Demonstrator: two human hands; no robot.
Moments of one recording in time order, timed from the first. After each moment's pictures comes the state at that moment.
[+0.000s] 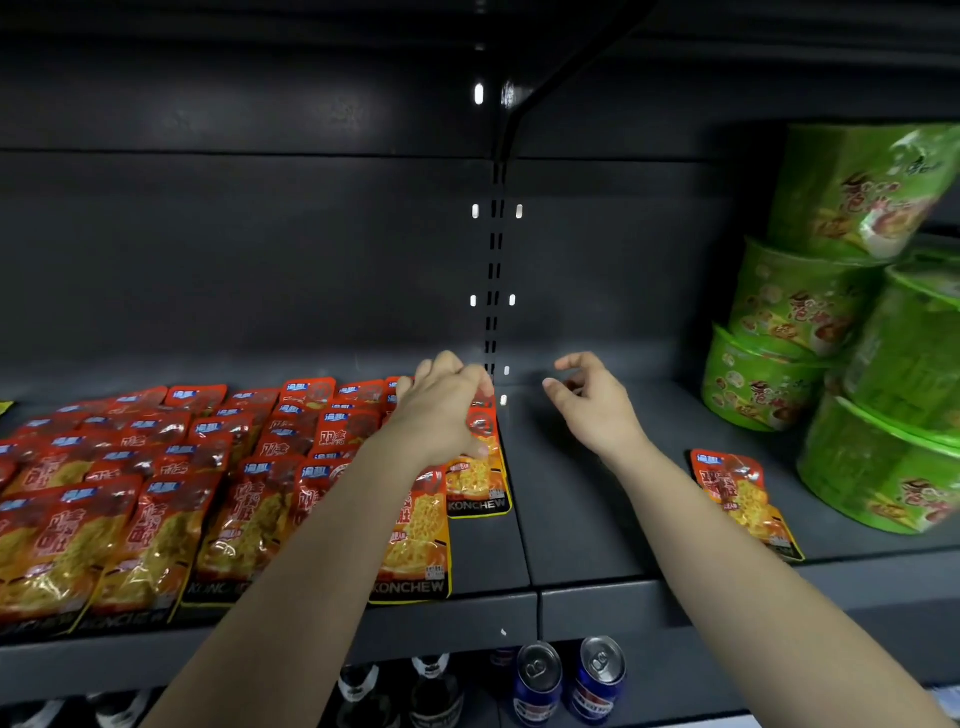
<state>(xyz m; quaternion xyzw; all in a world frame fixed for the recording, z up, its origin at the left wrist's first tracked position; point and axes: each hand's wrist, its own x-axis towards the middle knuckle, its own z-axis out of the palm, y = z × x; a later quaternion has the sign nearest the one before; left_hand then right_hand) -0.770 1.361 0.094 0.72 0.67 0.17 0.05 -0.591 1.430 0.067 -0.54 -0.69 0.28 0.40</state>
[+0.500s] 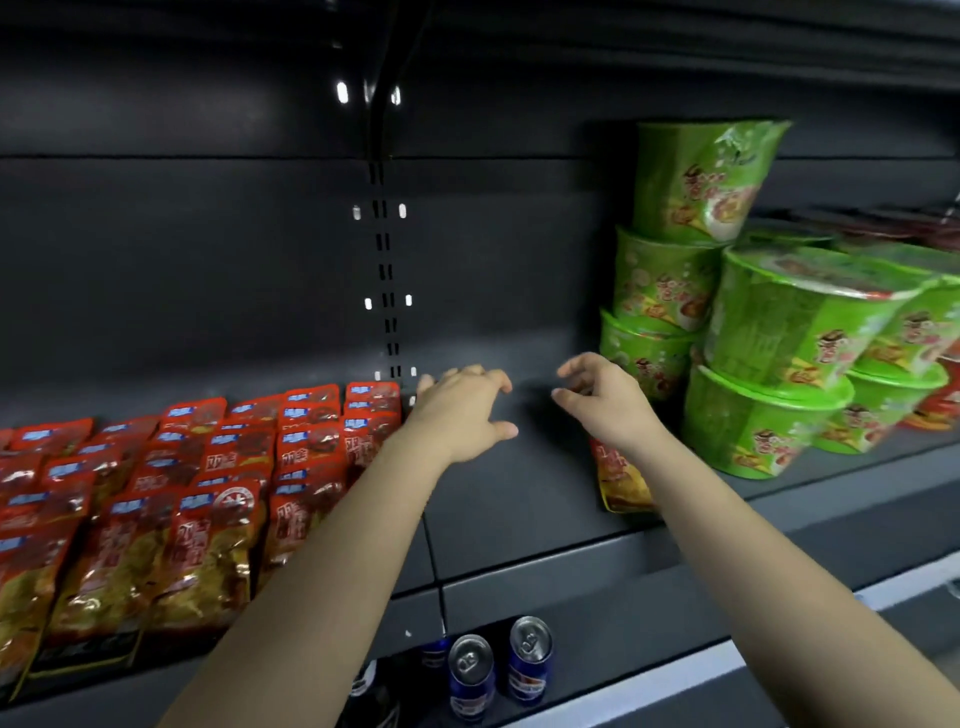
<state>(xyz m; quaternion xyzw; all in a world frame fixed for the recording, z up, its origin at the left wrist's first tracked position) -0.669 1.392 0.093 0.78 0.60 0.14 0.05 -0.484 1.417 0.079 -0.60 -0.69 0.20 0.36</state>
